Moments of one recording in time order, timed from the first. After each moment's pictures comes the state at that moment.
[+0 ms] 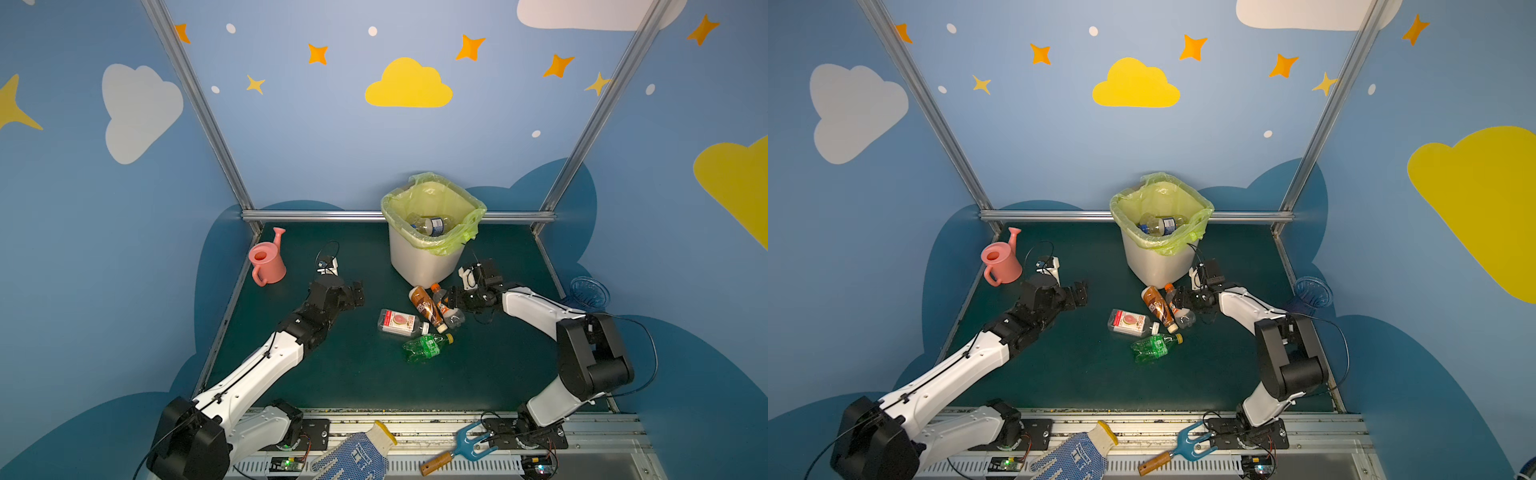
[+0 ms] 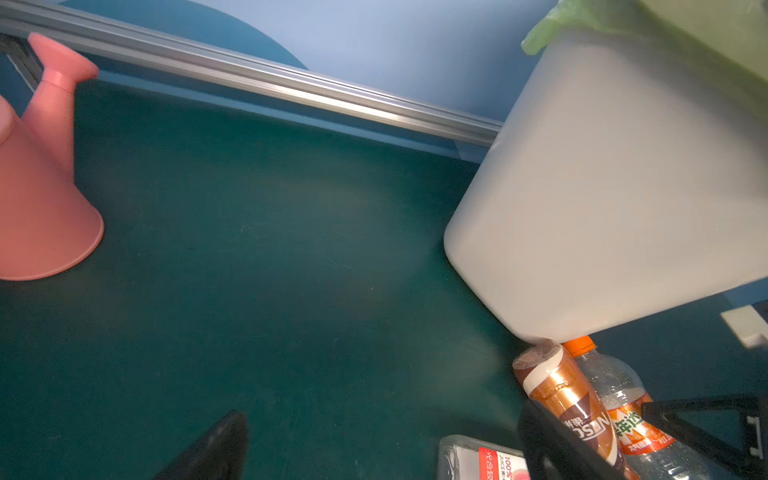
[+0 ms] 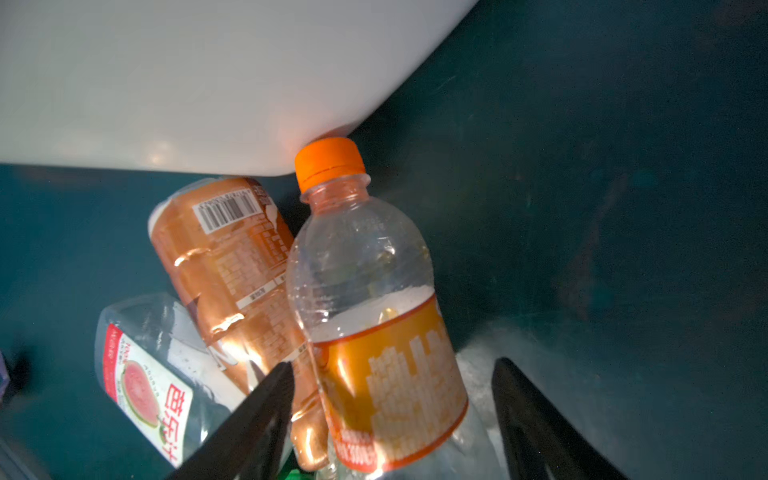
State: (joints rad) left arm -0.47 1.10 0.73 -0.16 -0.28 -0.48; right arm 0.35 1.64 0.97 -0.36 -0.26 0.38
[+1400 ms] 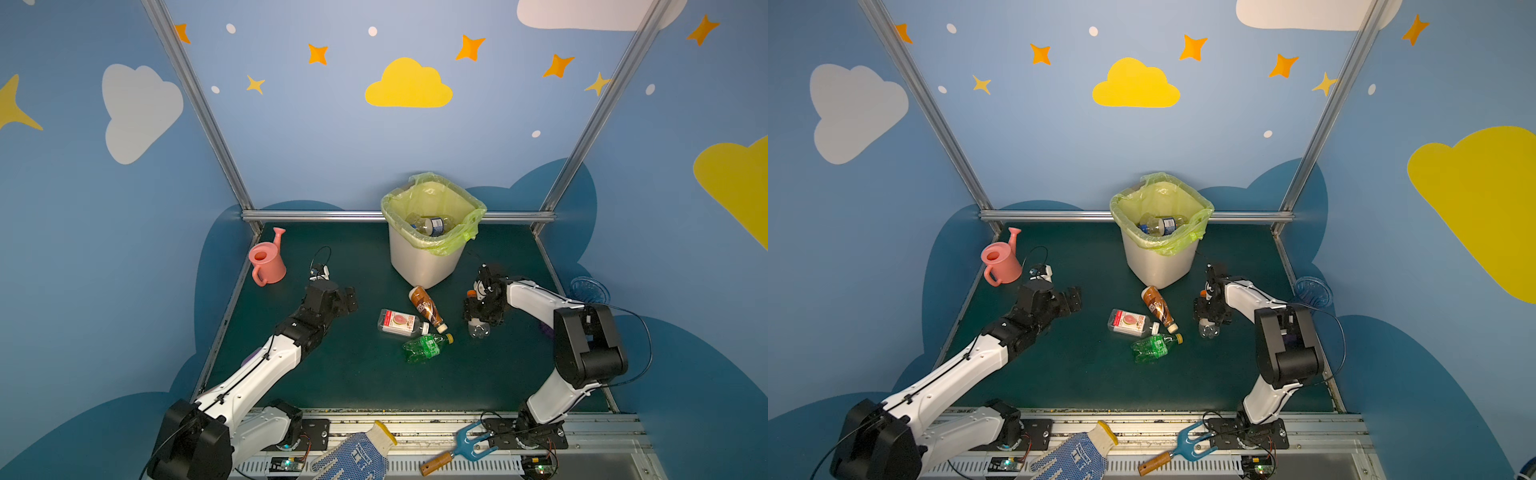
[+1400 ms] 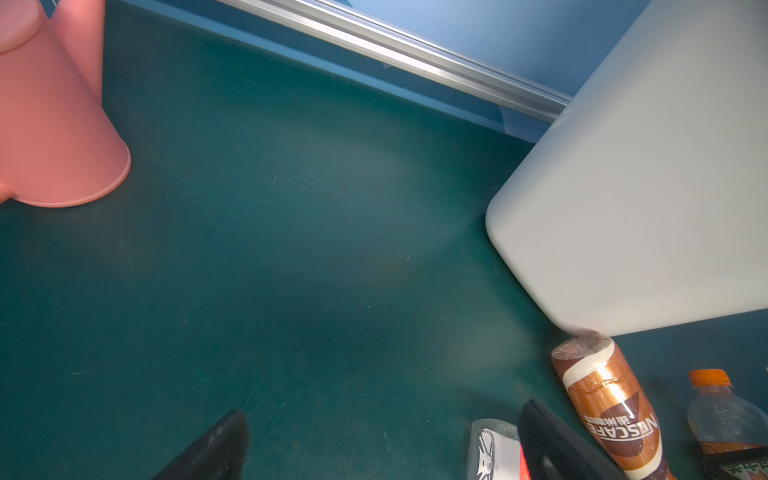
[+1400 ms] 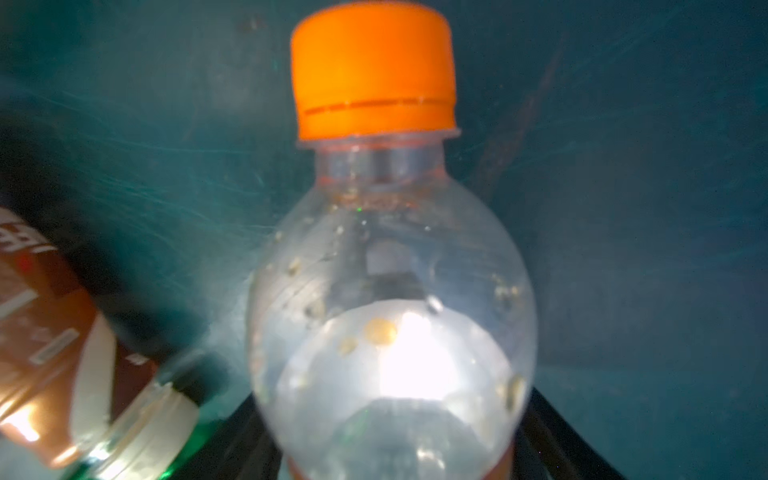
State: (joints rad) left arm -0.42 1.10 0.67 -0.18 -0.25 -0.54; right arm 0.25 1.71 1.03 -0.70 -0.08 0.26
